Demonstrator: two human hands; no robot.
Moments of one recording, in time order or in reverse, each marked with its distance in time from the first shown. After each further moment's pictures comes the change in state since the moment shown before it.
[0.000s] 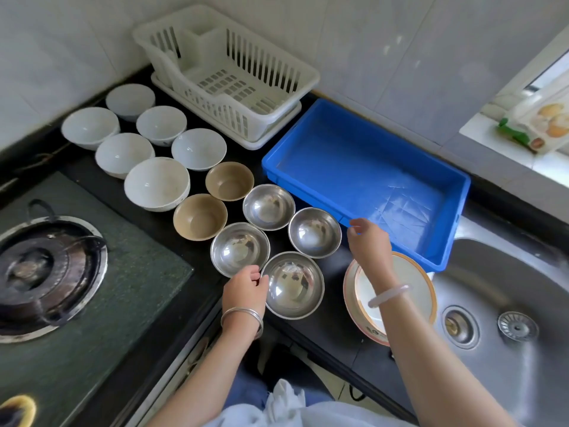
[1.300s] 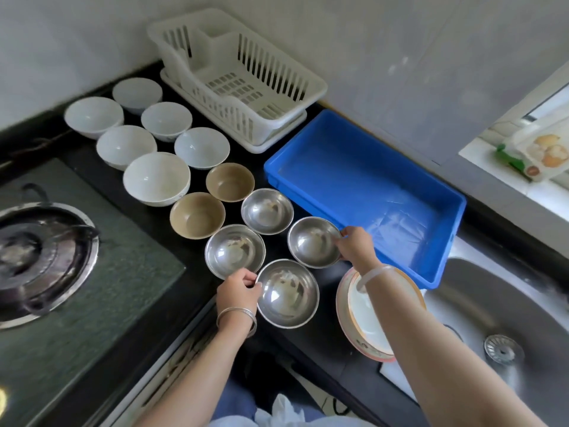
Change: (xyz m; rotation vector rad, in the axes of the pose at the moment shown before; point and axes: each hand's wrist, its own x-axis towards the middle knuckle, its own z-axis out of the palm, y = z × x) left_hand 0.011 -0.011 0.017 -0.086 0.064 -0.057; right_hand 0.044 0.001 0.025 -0.072 -0.178 0.006
